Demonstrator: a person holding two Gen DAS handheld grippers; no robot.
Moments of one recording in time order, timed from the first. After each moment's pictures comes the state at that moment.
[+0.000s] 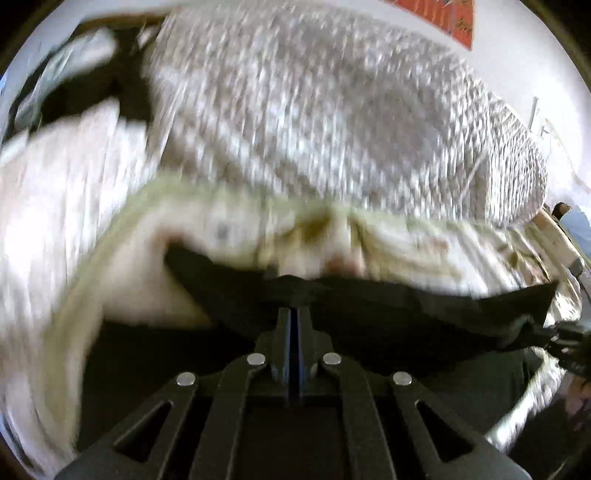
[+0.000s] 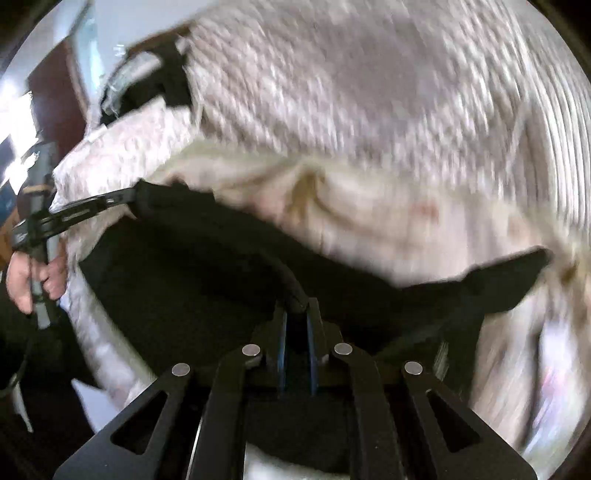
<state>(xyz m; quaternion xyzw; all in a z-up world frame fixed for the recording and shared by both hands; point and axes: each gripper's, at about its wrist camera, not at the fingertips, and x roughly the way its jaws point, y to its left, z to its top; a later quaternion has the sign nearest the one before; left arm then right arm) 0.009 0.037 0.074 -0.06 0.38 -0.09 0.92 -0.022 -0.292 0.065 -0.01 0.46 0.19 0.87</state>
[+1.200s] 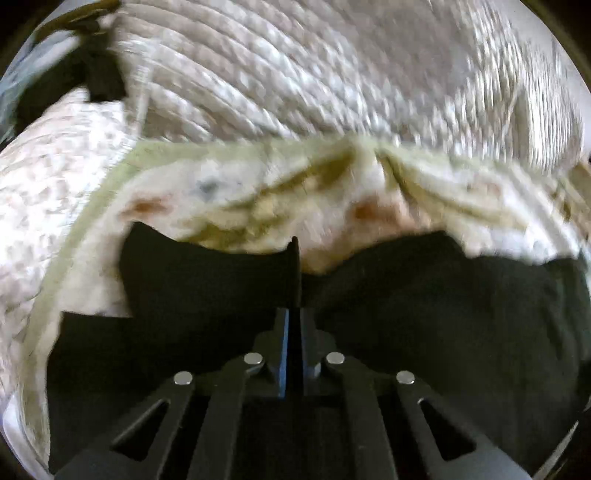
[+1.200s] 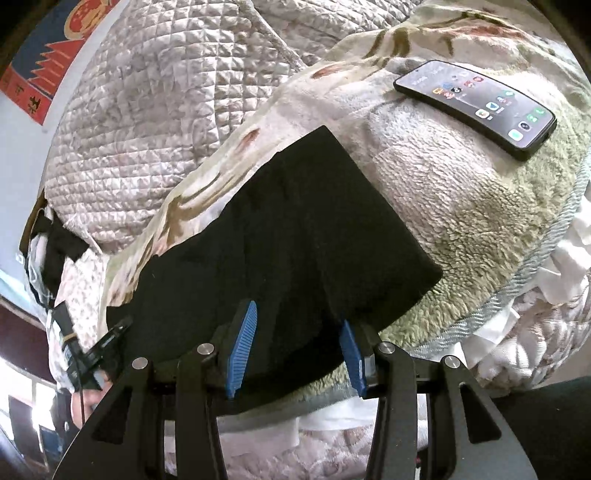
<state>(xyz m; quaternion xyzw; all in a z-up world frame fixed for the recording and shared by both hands) 0.068 -0.003 0.030 0.02 0.41 -0.03 0.91 -0.075 -0.404 0.026 0.32 0.42 -0.01 0.85</state>
